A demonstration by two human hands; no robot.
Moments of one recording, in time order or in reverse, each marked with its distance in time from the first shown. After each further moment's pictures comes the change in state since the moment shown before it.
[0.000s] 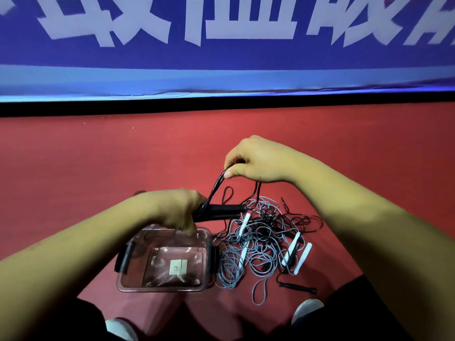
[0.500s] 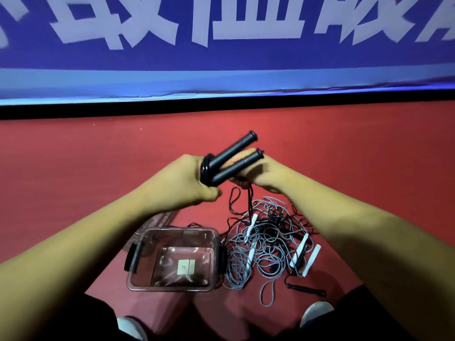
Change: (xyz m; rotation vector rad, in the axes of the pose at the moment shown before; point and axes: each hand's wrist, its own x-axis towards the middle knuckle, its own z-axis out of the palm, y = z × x) left_hand -0.030 0.015 -0.025 -0.631 0.489 0.071; right_hand 0.023 0.007 0.047 0.906 0.079 0.245
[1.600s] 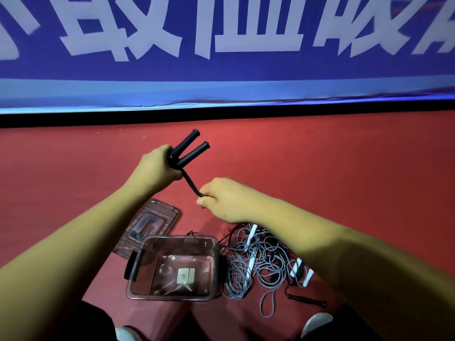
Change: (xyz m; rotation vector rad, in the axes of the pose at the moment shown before) left_hand 0.050 -0.078 -0.035 0.347 0.419 -0.174; right_hand -0.018 -0.026 0.053 -0.737 -0.120 -0.129
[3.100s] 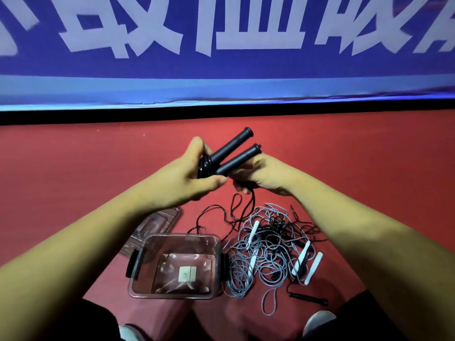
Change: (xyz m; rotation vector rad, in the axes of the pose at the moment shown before) left_hand -0.059 0.057 -0.031 -0.478 -0.405 0.330; right_hand -0.010 0.045 -0.039 0.649 0.075 0.020
